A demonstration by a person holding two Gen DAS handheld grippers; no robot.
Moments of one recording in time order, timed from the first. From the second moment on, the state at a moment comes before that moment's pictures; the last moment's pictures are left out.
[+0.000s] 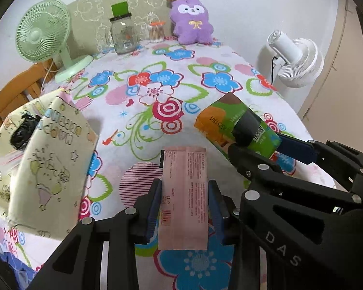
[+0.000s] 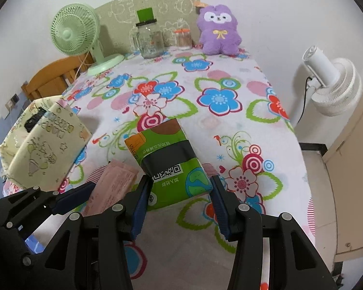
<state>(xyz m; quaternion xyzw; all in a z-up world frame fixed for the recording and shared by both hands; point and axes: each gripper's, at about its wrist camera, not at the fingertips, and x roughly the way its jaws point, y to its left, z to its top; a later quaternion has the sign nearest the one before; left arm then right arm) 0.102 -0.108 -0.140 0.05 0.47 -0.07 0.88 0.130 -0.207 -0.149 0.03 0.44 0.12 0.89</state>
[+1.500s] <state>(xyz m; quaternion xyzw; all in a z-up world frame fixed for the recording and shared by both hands) 0.057 -0.058 -0.023 0.06 0.35 -0.08 0.93 0.077 -0.161 -0.022 0.05 0.35 0.07 0.93</state>
